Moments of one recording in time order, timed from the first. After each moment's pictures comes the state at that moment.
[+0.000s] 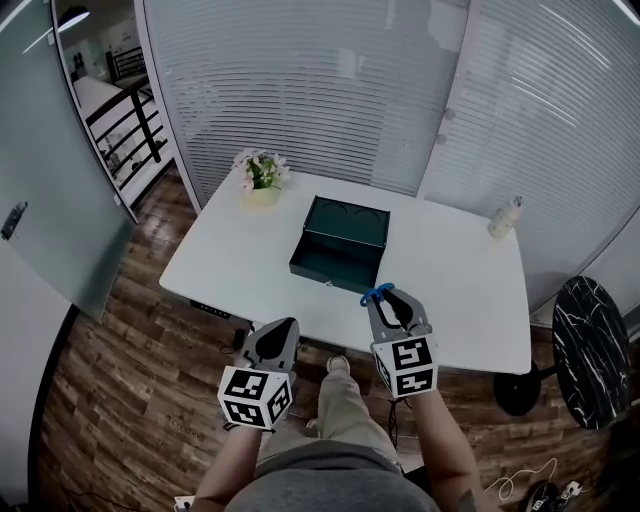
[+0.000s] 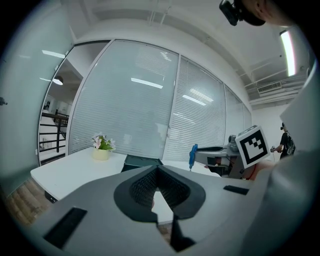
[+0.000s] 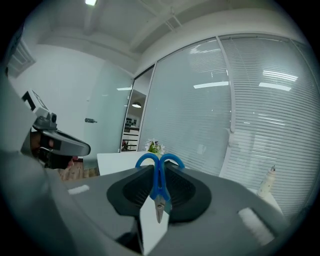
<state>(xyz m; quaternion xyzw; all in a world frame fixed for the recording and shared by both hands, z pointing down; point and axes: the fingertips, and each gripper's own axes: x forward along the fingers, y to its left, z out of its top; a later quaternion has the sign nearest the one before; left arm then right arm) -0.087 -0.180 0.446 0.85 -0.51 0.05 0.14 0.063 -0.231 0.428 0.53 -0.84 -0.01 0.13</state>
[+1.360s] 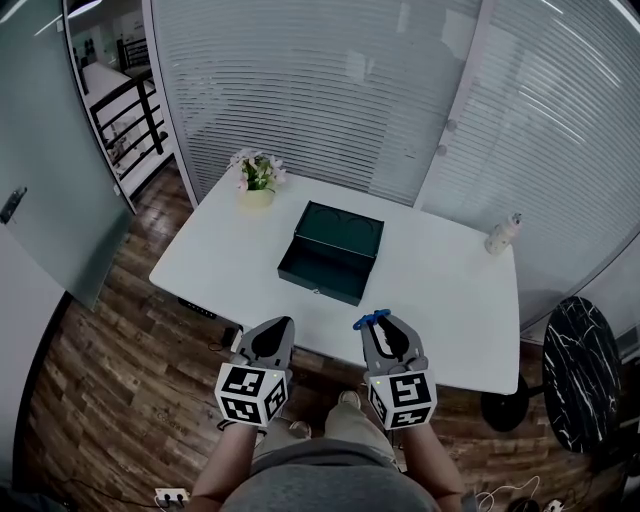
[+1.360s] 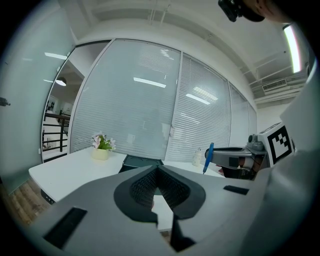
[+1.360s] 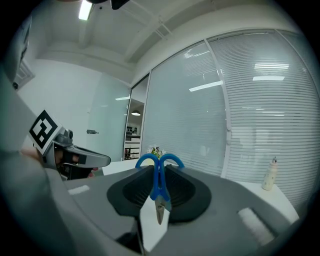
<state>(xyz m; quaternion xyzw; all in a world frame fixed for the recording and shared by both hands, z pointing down) -0.059 -0.205 0.446 0.83 -0.53 0.05 0.14 0.086 -0.211 0.414 0.52 -0.85 0.01 0.07</state>
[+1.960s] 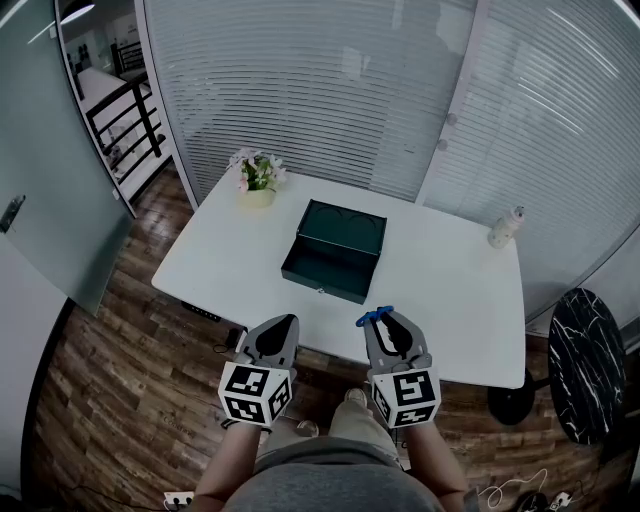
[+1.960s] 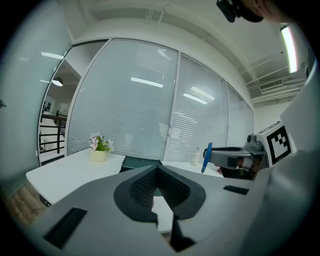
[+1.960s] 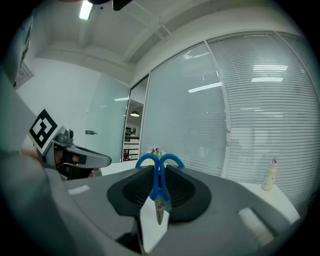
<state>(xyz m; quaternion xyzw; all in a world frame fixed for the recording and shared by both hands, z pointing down) -0.061 -0.211 0.443 0.84 -0.52 0.05 0.14 0.078 -0.214 0.413 0.52 -0.85 0.01 0.07</state>
